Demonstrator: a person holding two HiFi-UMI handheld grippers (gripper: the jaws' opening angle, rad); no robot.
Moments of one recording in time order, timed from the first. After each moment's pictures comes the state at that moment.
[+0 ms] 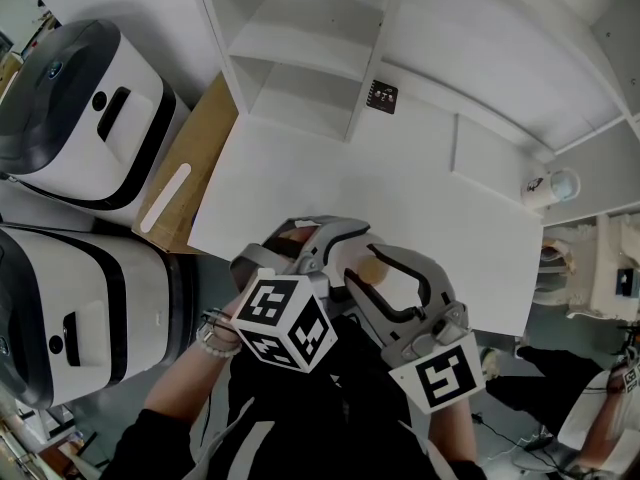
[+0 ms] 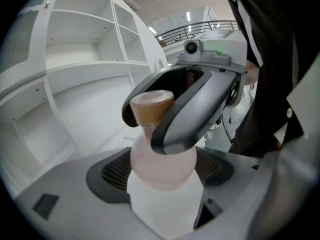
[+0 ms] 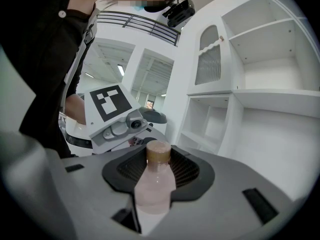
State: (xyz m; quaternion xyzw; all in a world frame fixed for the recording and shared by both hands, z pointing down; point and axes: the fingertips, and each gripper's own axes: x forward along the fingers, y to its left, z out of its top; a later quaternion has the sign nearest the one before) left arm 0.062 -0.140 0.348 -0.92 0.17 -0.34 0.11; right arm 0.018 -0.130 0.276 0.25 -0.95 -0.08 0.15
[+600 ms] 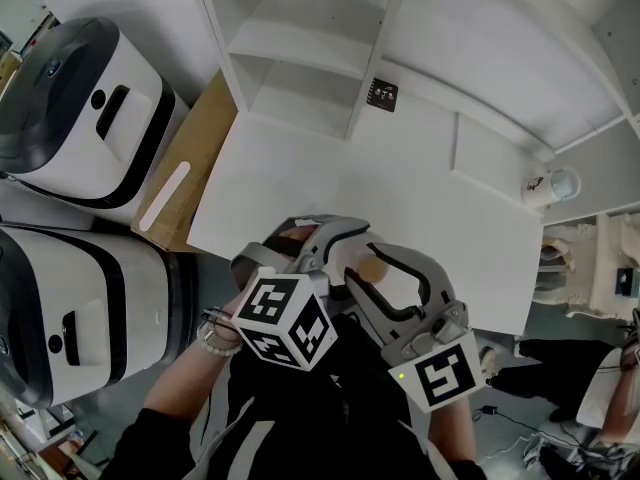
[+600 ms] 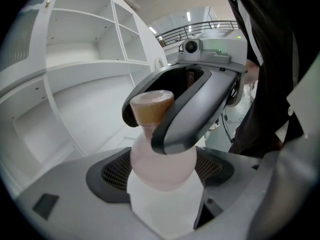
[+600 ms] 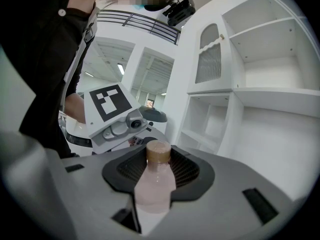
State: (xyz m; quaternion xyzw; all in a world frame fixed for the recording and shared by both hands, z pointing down) left arm 0.063 -0.142 0.351 -0.92 0.17 -0.34 0.11; right arm 0.019 -0.132 0.279 0.25 -0.95 -0.08 0.16
